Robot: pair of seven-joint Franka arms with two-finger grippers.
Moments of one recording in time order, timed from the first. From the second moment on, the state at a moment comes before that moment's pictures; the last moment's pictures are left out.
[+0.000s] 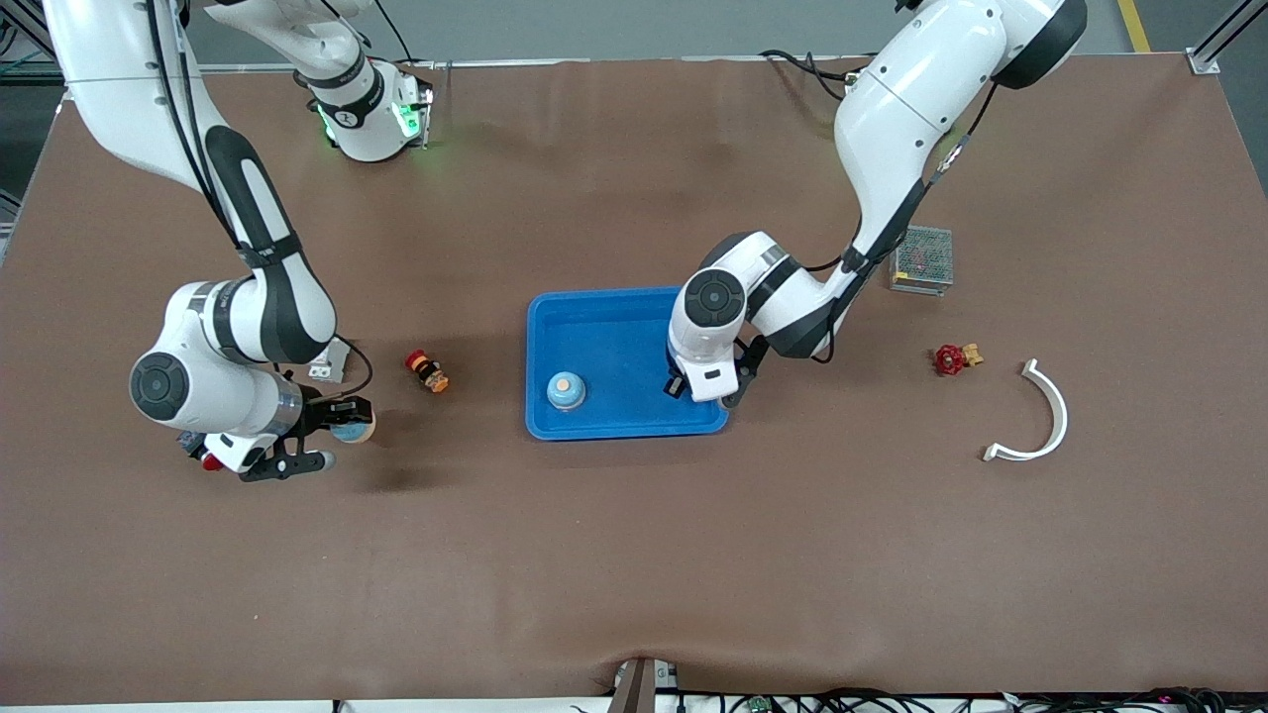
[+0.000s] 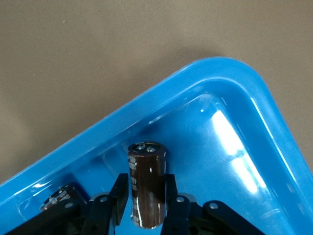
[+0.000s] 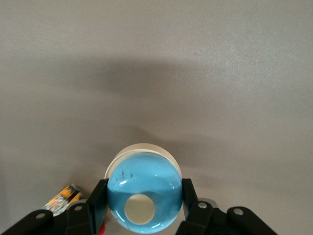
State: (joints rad) left arm -0.39 0.78 -0.36 -1.62 0.23 2.33 -1.87; right arm 0.10 0.54 -0.03 -1.80 0.16 2.21 -0.19
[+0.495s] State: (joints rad) left arm -0.39 0.77 -0.36 -1.56 0.27 2.30 -1.87; right arm 0.06 0.58 -0.03 -1.84 0.16 2.33 -0.26
